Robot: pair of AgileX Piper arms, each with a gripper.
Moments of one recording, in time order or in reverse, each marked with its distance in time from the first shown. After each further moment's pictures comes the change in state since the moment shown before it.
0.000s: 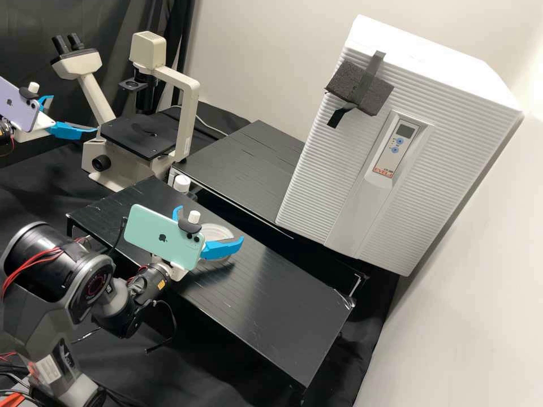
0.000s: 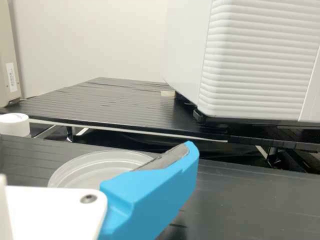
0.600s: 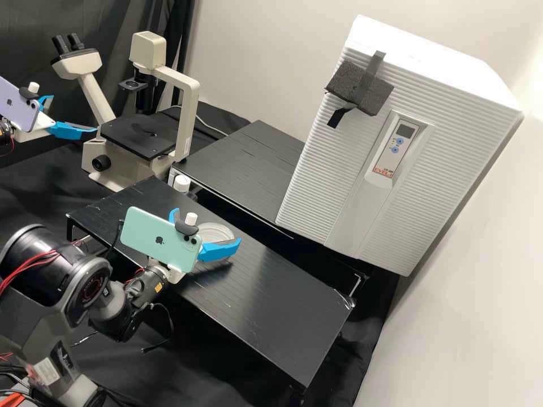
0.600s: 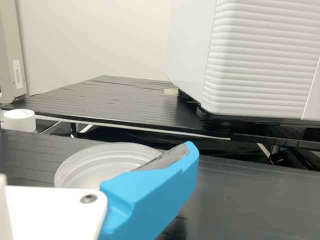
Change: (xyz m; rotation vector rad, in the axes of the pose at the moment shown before) left arm 0.000 0.000 0.000 0.000 0.000 0.000; right arm -0.005 -0.002 0.000 -0.003 0.003 -0.014
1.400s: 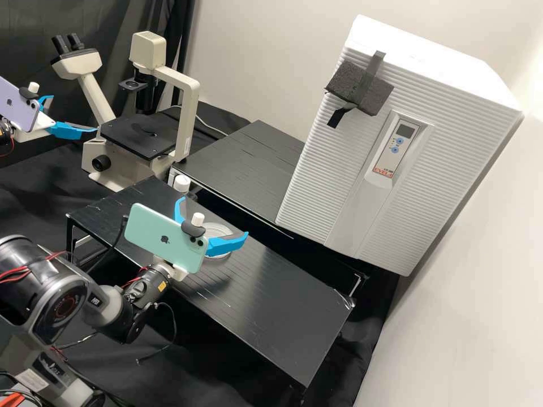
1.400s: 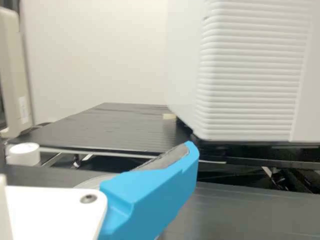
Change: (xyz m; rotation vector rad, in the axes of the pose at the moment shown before) left arm 0.000 0.000 0.000 0.000 0.000 0.000; right arm -0.009 0.017 -0.007 0.035 0.070 0.050
